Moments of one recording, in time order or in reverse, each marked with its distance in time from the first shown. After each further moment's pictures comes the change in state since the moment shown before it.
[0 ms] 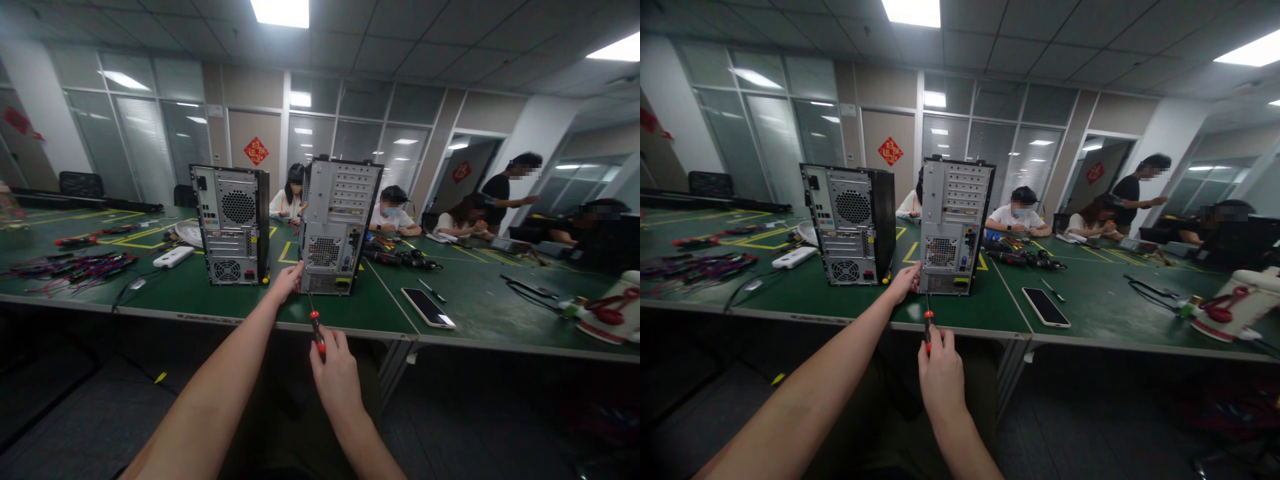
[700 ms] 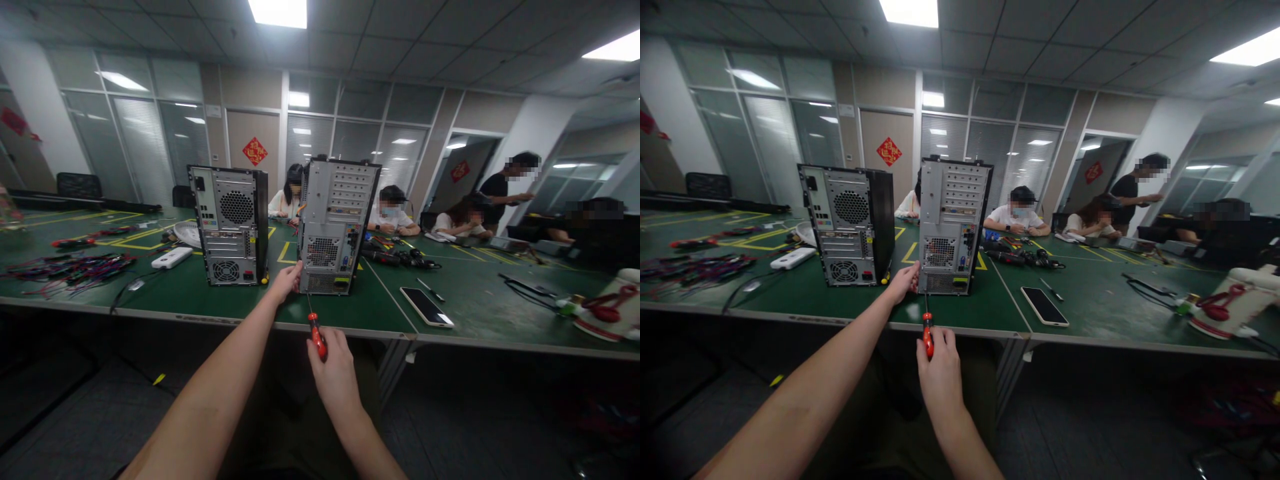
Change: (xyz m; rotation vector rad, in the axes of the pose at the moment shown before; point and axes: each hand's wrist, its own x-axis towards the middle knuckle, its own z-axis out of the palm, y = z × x) left_hand -0.004 0.005 0.002 0.026 -0.002 0.003; right_hand 0.005 0.000 -0.004 0.232 -0.005 0.102
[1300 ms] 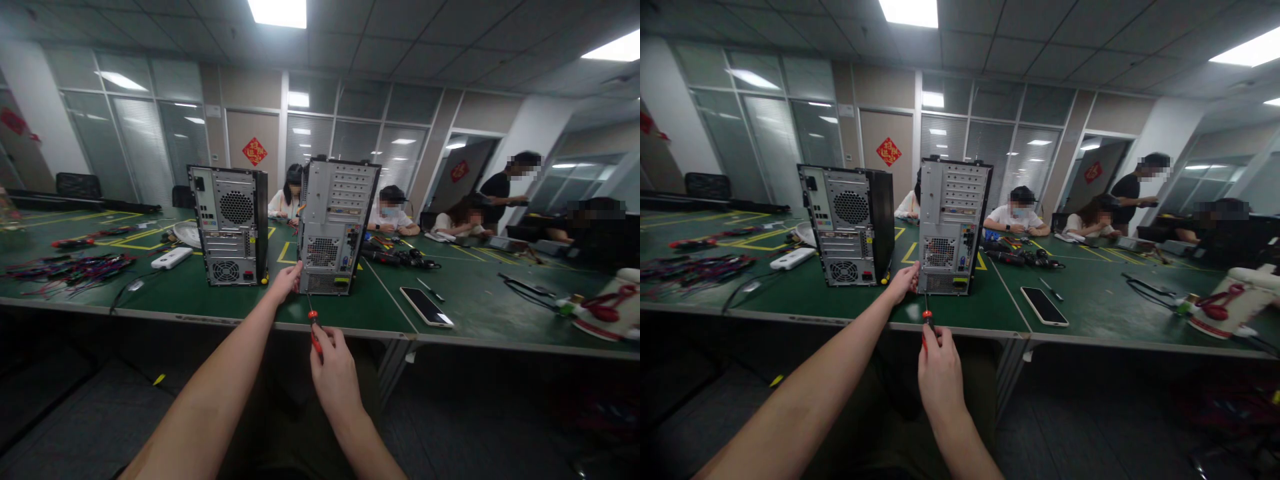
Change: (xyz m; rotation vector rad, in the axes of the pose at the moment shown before) left_hand 0.003 -0.003 0.000 0.005 0.011 0.000; right_hand -0.005 0.004 0.004 -0.197 -0.004 -0.178
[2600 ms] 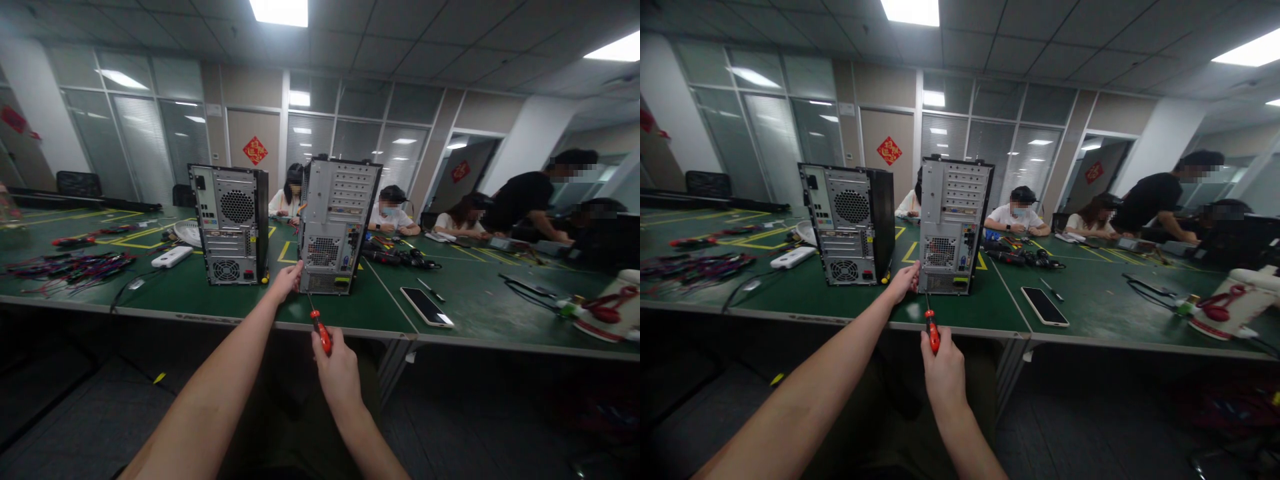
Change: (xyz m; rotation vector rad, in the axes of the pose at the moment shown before) left_hand -0.001 0.000 0.000 -0.030 -0.007 -0.014; right_hand 0.005 0.005 -0.001 0.202 -0.012 0.243
